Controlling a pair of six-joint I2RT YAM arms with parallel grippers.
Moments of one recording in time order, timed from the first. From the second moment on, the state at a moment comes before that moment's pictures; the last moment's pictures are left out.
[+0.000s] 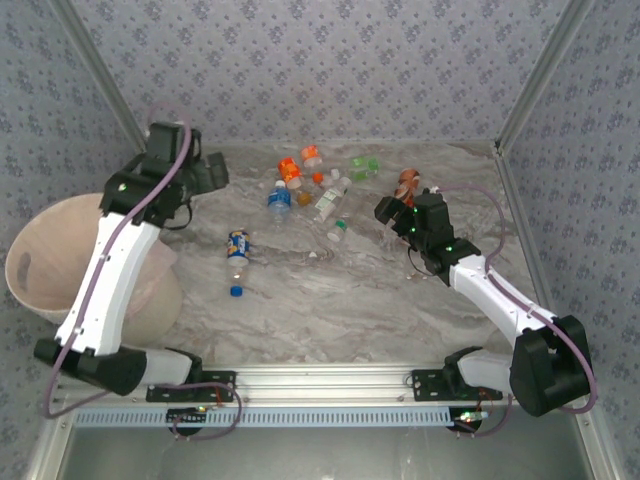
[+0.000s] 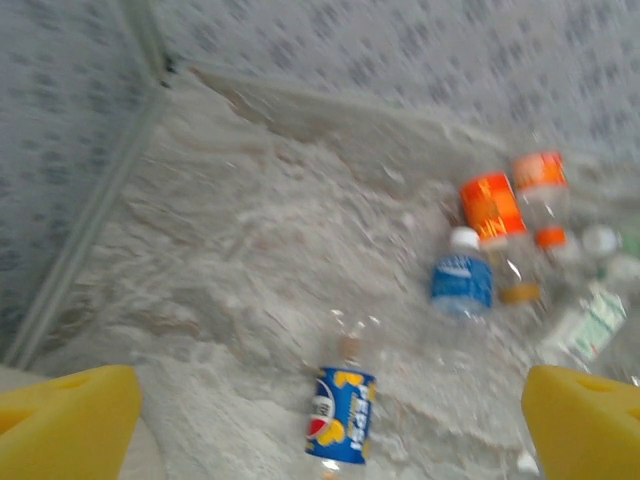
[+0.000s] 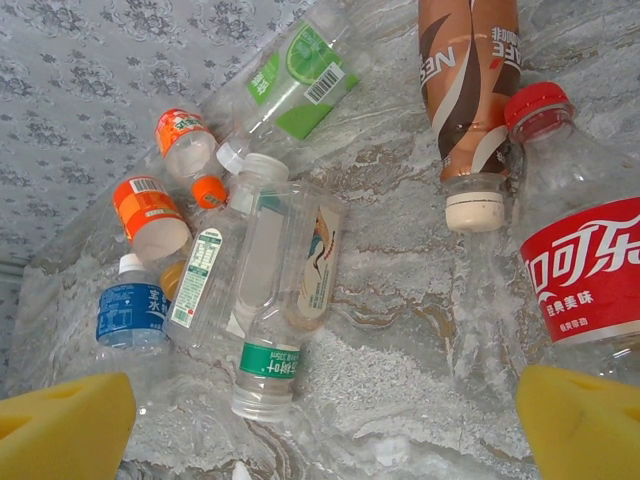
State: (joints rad) left arm -0.34 1.35 1.72 -1.11 -0.34 -0.41; right arm 0.36 1.22 0.78 -0.14 0.06 0.81
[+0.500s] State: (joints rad) left arm -0.32 1.60 1.64 -1.08 -0.04 -0.40; right arm 0.30 1.24 0.82 -0.24 -0.02 0.72
